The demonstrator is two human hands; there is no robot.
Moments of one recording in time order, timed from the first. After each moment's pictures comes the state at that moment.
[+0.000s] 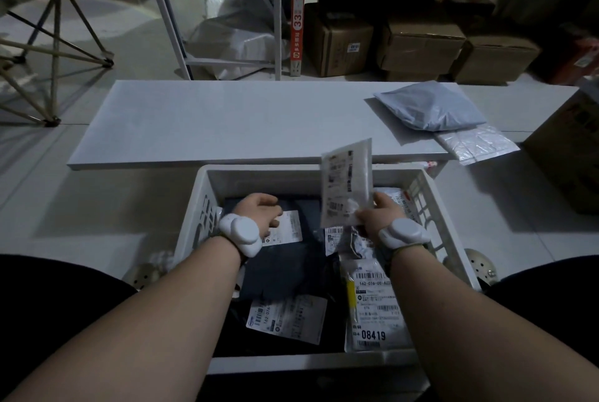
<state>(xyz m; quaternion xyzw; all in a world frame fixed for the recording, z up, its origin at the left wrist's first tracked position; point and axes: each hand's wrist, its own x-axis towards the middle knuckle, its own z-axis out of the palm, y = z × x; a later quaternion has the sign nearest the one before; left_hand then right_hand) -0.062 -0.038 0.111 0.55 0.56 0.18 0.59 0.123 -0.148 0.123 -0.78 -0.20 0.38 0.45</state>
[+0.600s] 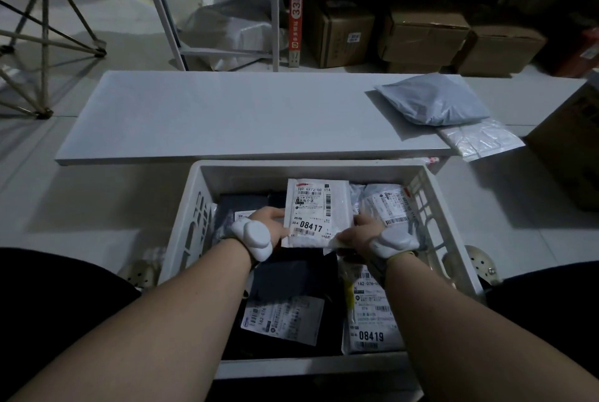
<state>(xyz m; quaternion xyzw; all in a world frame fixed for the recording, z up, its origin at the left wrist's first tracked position) -0.045 -0.048 0.095 0.62 0.52 0.04 0.59 0.113 -0.146 0.100 -0.79 -0.14 0.51 0.31</state>
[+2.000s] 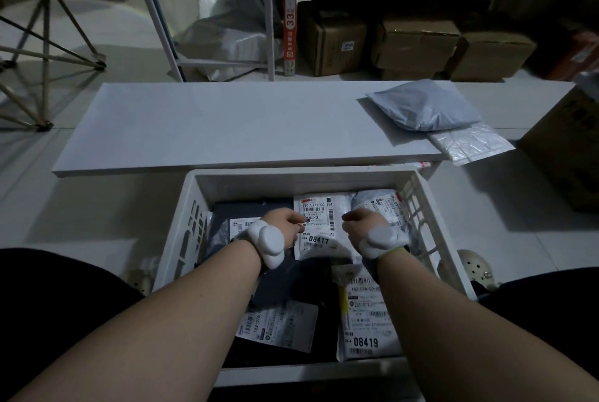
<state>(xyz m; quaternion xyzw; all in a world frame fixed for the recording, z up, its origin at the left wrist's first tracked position) -0.014 -0.059 0.111 0.64 0.53 0.03 0.56 0.132 -0.139 0.109 -0.86 -0.27 0.38 0.21</state>
